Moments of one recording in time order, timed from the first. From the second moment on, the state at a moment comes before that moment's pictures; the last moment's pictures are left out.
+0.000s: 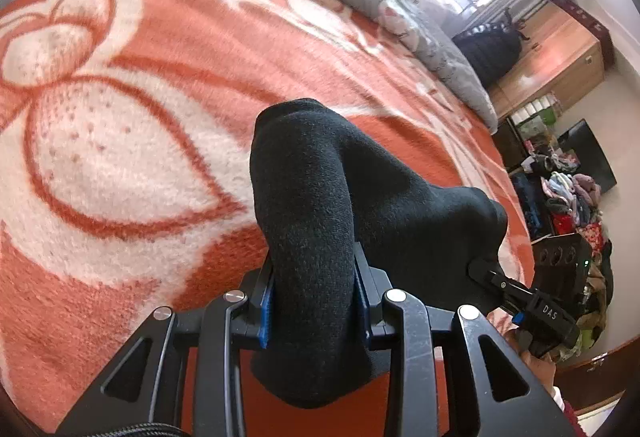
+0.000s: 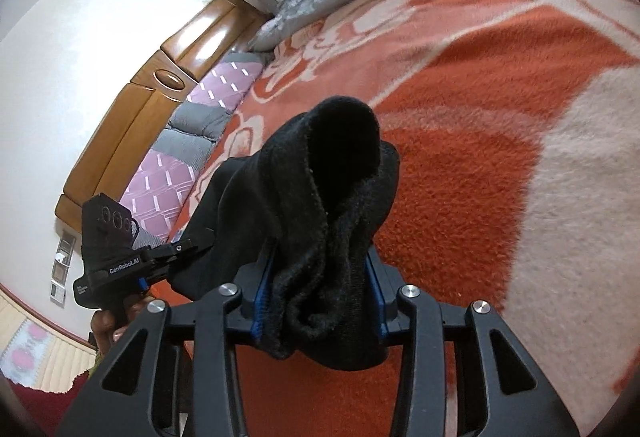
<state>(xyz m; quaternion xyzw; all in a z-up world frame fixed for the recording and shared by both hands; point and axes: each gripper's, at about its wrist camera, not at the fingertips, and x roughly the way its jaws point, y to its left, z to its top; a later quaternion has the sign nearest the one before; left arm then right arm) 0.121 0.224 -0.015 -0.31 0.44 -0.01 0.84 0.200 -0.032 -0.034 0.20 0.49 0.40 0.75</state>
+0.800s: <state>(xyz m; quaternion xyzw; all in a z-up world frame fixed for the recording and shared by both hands) 0.111 0.210 -0.040 -0.27 0.46 0.03 0.84 0.207 -0.042 -0.068 0.20 0.53 0.37 0.74</state>
